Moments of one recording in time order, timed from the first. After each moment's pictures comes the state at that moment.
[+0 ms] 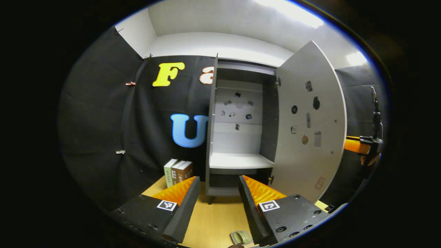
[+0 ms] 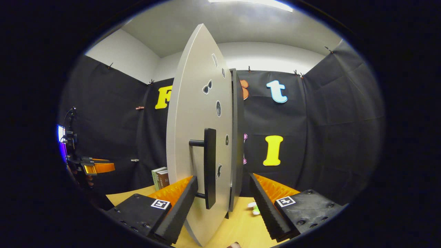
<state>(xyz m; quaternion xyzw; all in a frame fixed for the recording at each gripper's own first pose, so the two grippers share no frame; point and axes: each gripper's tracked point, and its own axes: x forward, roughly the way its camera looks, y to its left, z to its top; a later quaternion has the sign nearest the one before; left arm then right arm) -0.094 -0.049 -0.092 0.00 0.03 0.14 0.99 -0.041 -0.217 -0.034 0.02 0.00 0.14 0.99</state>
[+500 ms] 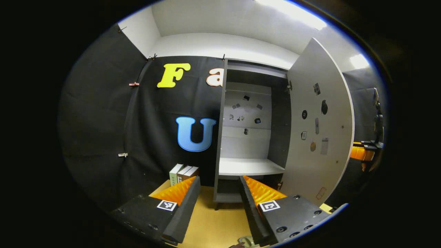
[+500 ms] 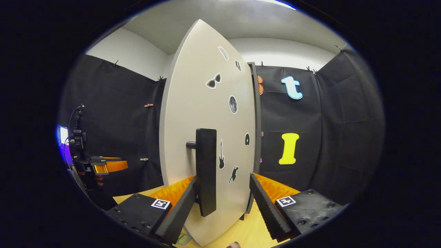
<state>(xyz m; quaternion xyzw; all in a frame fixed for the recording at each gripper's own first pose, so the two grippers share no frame) -0.066 0.004 -0.086 0.01 0.04 0.12 0.99 -0.017 -0.142 -0.040 0.00 0.01 0.14 0.99</state>
